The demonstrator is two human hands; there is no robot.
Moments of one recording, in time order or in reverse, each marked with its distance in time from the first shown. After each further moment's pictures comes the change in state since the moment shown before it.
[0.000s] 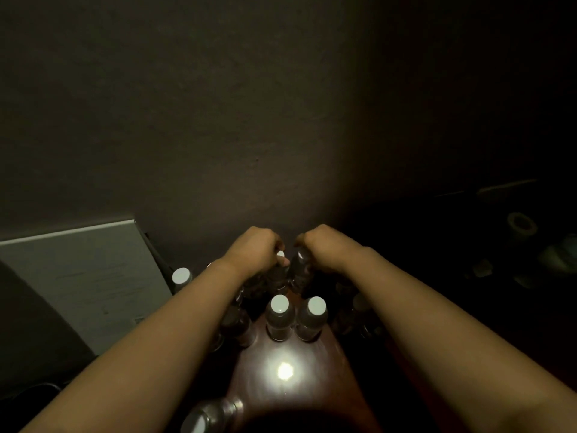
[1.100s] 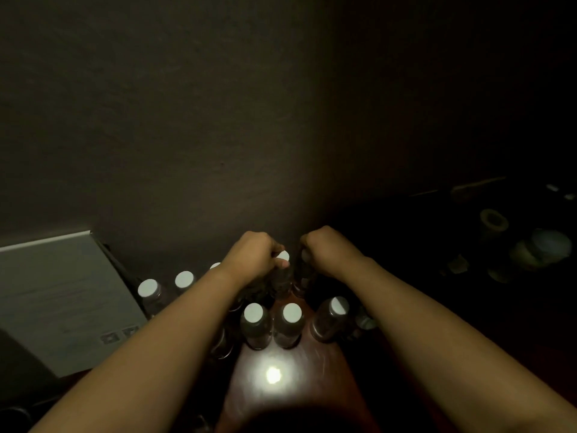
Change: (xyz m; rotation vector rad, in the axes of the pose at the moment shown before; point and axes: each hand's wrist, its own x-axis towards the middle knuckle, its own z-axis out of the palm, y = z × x) left_hand 0.022 0.032 0.019 -0.098 -0.025 0.065; right_hand -0.012 0.042 0.009 0.076 0.104 0.164
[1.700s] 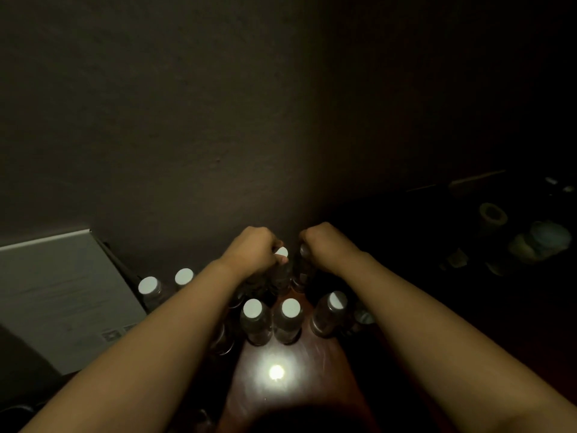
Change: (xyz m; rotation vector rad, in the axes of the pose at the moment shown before) left_hand -0.001 0.005 -0.003 0.050 -0.005 -0.013; right_hand 0.000 0.001 0.003 0.011 0.007 0.001
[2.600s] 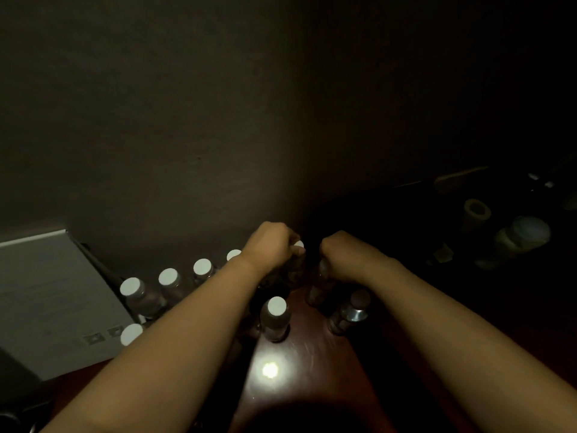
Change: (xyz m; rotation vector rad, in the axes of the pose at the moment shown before) left_hand 0.026 0.038 0.026 -0.028 0.079 0.125; right_hand -0.045 0.034 -0.018 -0.085 -0.141 0.029
